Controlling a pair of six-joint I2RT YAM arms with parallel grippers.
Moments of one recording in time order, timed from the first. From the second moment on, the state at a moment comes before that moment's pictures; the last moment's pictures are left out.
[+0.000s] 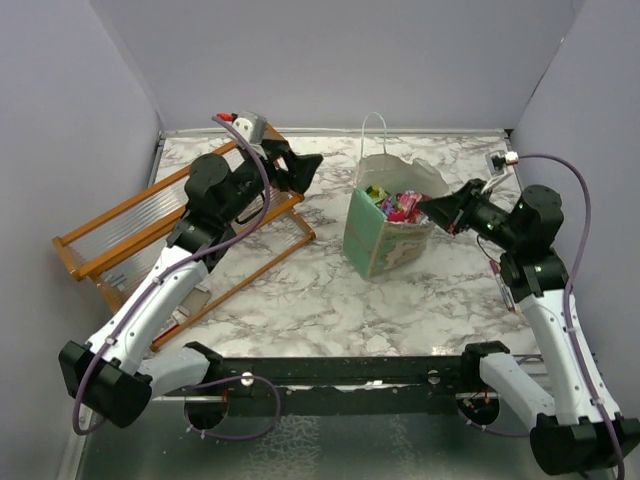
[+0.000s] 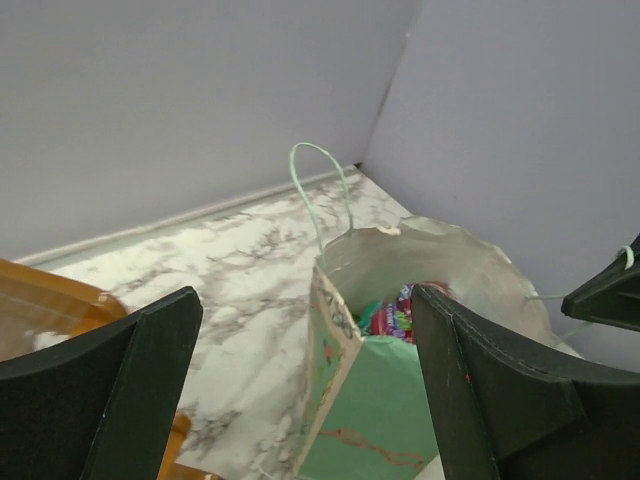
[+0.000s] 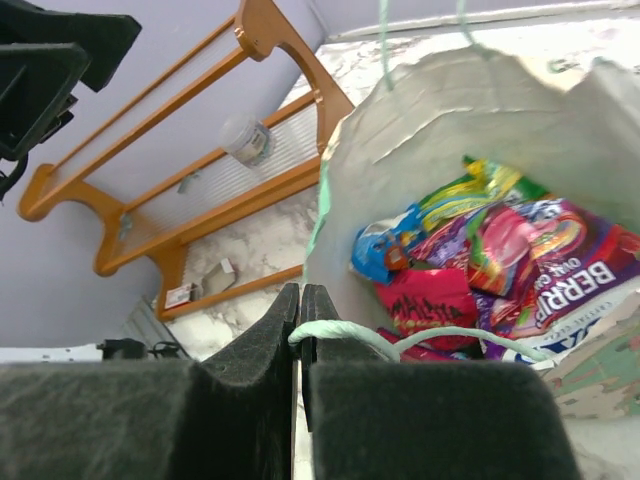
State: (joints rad) left arm -0.47 1.11 1.12 0.13 0.19 -0.27; right arm 0.09 0.89 0.93 -0.15 -0.70 0.55
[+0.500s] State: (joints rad) left arm -0.66 1.42 1.33 0.03 0.09 -0.44; right arm 0.11 0.67 0.88 -0.30 -0.44 0.42
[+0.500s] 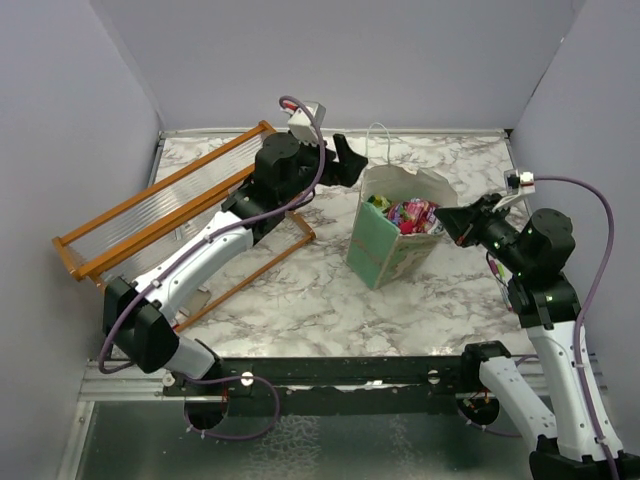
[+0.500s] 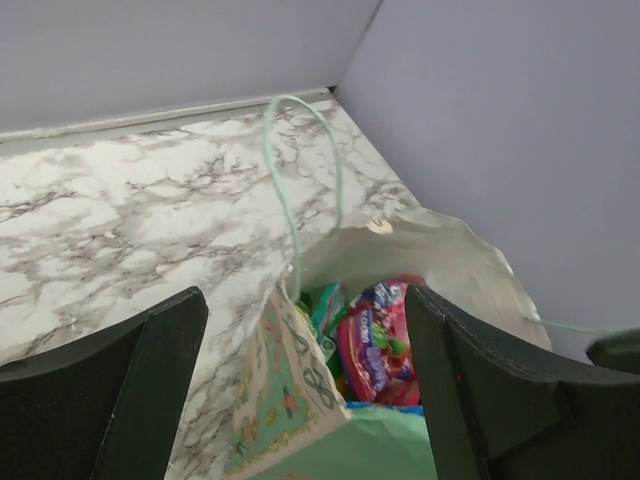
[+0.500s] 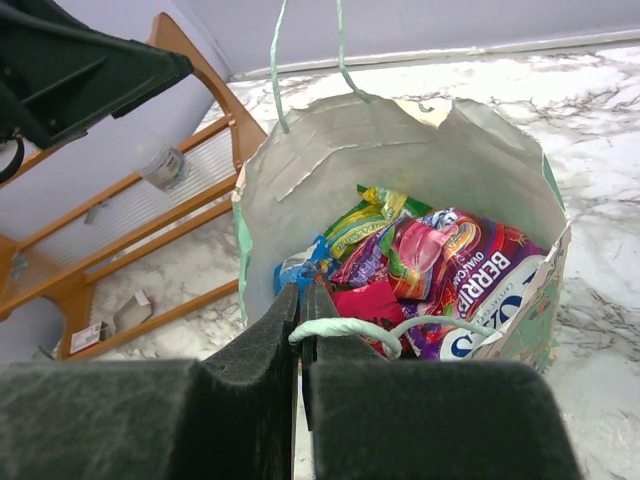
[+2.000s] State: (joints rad) left arm -0.65 1.68 1.61 -0.17 0.19 -0.48; right arm 0.13 0.71 0.91 -0.31 -0.38 0.32
